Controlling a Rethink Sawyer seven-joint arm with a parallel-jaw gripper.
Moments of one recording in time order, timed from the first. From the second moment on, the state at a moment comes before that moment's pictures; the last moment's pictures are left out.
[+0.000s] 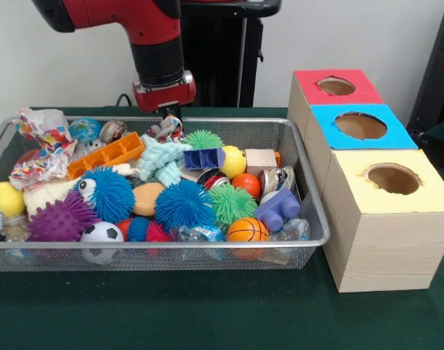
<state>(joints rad) -0.91 -0.56 0.52 2.01 -0.92 0.38 1.78</state>
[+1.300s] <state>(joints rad) -0.75 -1.02 0.57 2.14 -0.50 0.52 1.78</state>
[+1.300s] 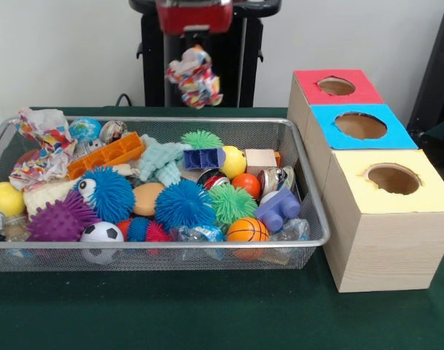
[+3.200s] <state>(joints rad) -0.21 -0.92 0.29 2.07 -0.26 0.50 1.79</state>
